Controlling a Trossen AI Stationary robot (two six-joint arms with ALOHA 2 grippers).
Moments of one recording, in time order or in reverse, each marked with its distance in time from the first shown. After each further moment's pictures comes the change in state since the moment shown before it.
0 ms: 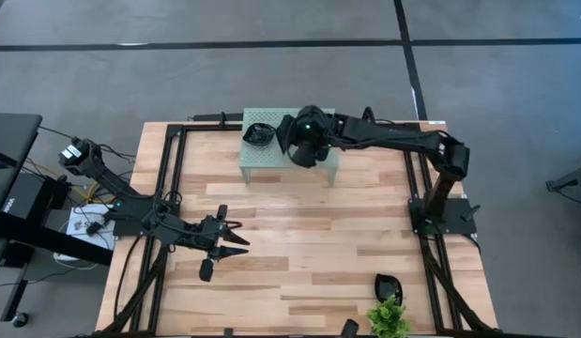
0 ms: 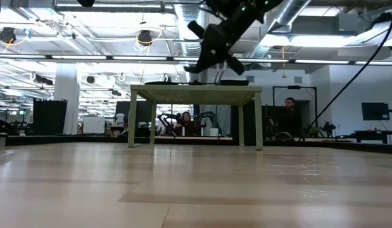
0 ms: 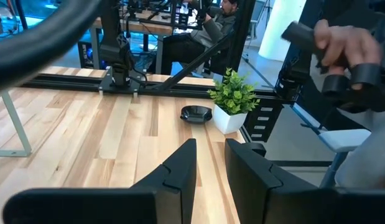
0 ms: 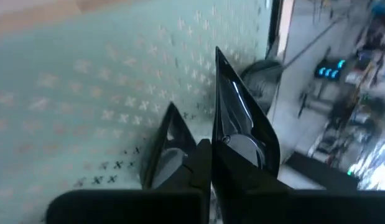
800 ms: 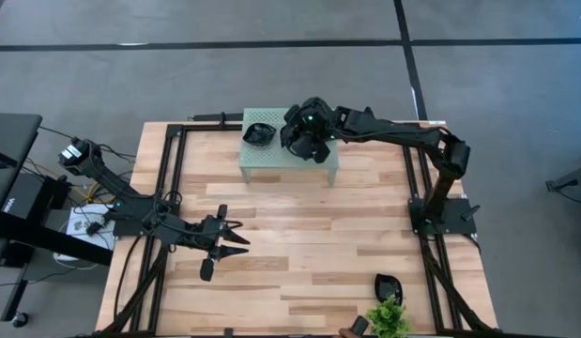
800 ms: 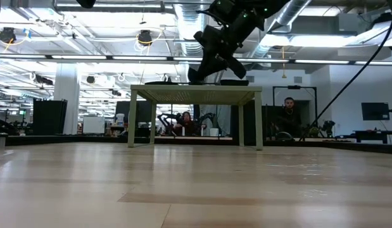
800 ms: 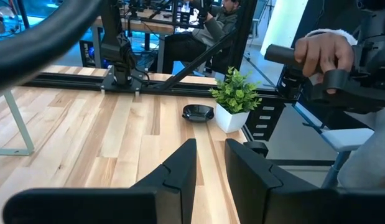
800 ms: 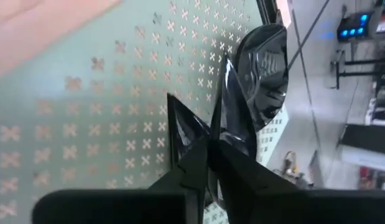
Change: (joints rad) left arm 0.005 0.000 0.000 -0.007 0.000 0.000; right arm -0.075 0.008 -0.001 -0.015 -0.124 0.307
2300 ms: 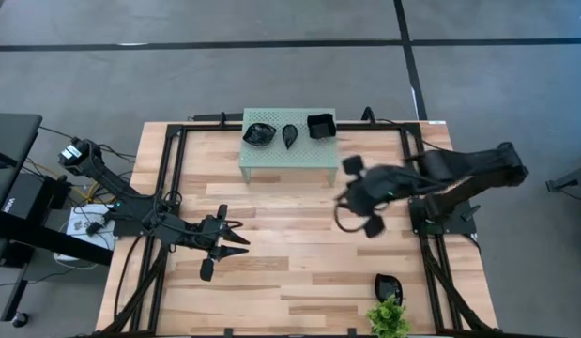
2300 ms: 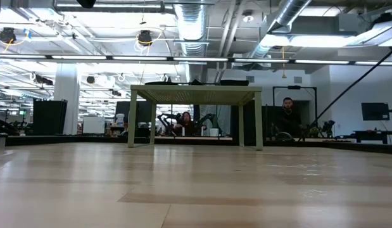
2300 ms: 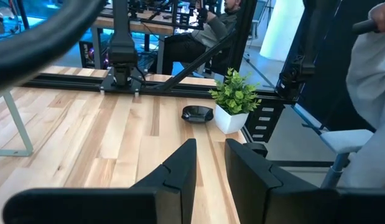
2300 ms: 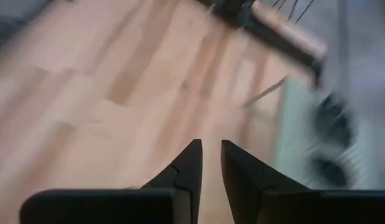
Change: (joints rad) left arm 0.000 0.001 0.000 0.005 0.000 0.000; right arm 0.662 -0.472 0.000 -0.498 0.228 1.056
